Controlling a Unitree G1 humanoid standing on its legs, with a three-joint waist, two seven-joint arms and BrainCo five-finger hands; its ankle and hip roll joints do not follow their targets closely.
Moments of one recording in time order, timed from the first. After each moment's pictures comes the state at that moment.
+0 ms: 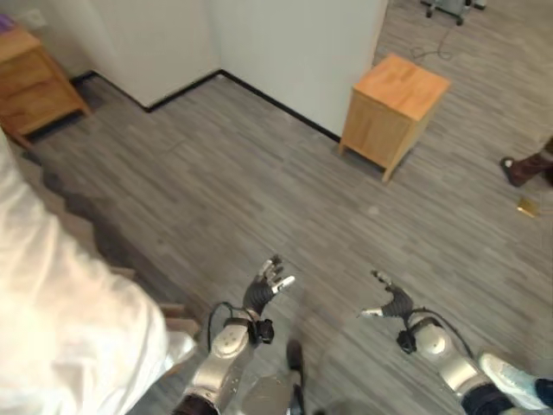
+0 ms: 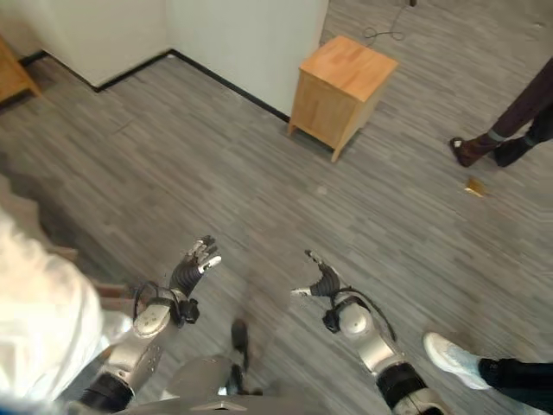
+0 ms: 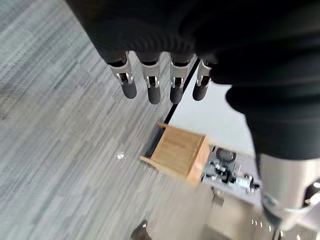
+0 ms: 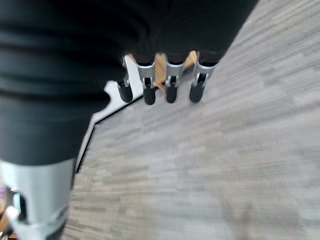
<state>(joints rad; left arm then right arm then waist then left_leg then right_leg) -0.05 0.32 -0.38 0.27 -0.46 -0.13 0.08 -0.05 -0.41 0.36 0.38 -0.15 -0.10 -0.09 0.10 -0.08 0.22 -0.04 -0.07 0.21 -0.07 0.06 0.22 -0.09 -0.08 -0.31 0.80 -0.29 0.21</state>
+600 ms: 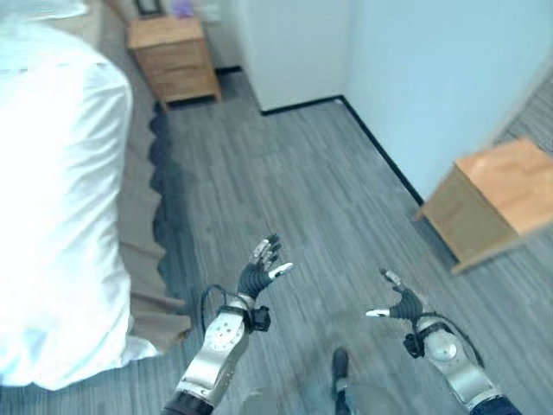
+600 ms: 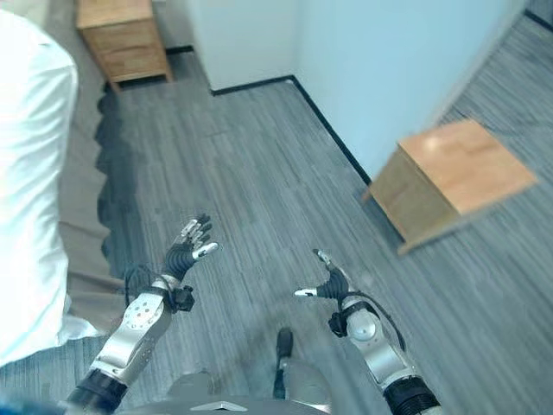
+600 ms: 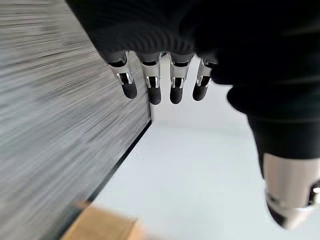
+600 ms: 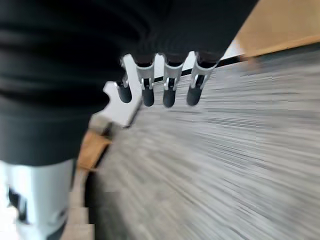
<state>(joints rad) 0.01 0.29 -0.28 0.07 -0.40 -0.17 0.07 -0.02 -0.43 0.25 0.25 -0.13 -0.09 -0.10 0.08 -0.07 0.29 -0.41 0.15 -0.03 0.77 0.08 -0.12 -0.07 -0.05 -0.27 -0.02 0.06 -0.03</state>
